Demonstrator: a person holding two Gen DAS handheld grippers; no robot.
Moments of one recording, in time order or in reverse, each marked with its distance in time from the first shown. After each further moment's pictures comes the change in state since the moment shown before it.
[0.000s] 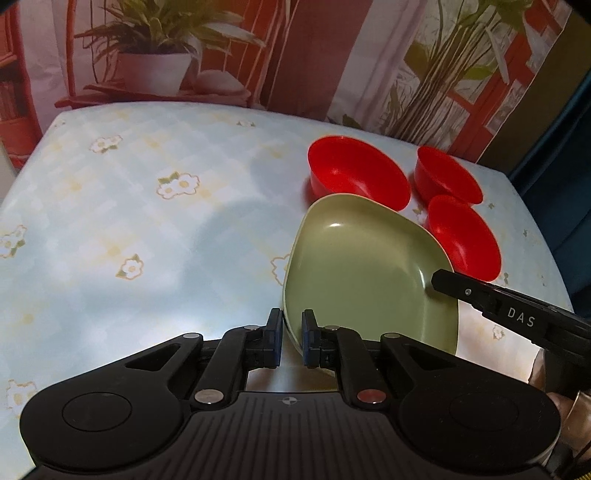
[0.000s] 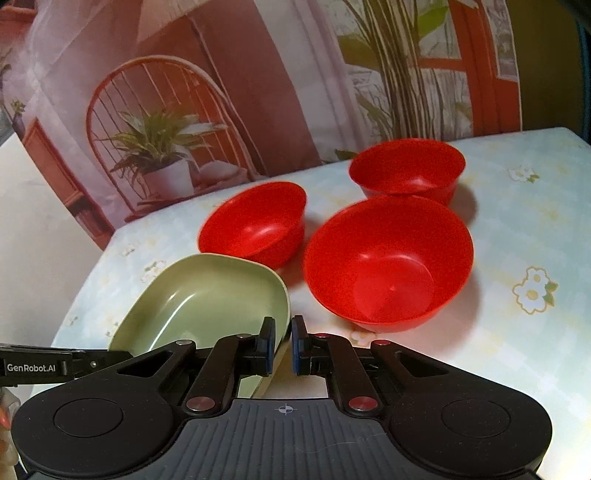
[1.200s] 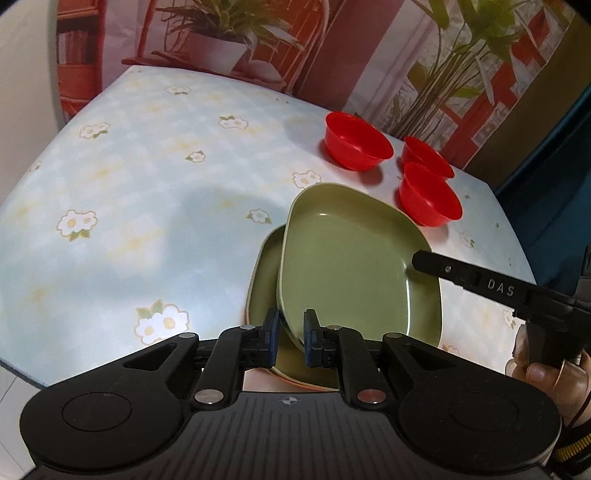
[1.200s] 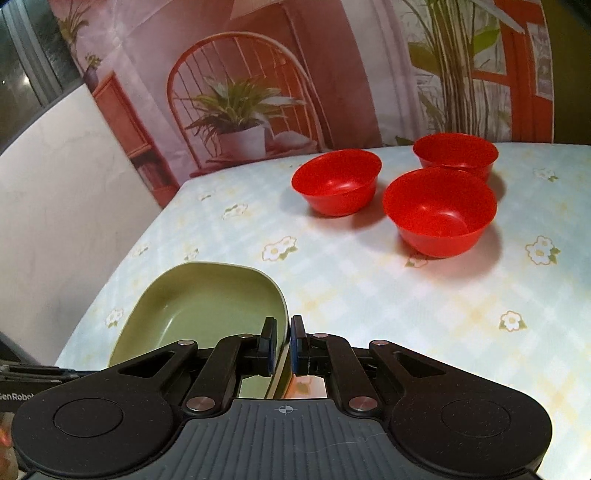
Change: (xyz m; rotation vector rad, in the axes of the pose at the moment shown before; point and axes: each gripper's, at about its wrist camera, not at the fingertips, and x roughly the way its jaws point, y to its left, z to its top) left arm -0.087 0.021 -0.110 -0.150 -0.057 -0.014; right arm -0.076 0.049 -0.057 -0.144 0.067 0.105
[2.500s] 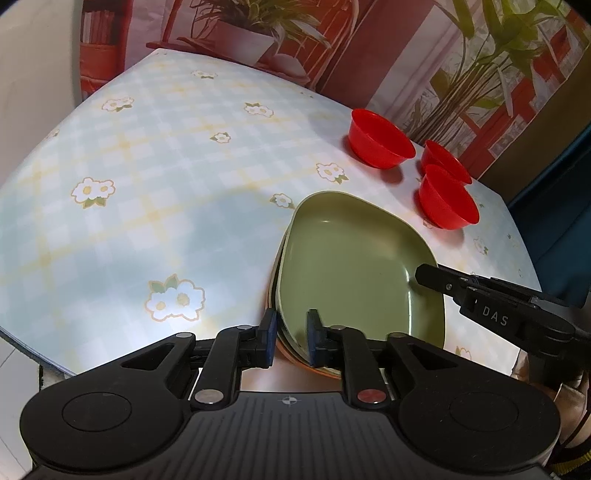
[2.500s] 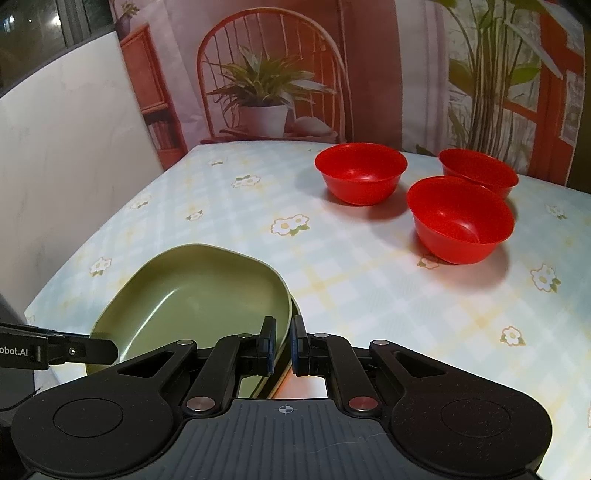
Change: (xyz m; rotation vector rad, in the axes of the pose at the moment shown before) left arm 0.008 0.011 -0.015 -0.080 -0.002 0.012; right arm 0.013 0.026 -0.016 -0.185 0.039 -0.060
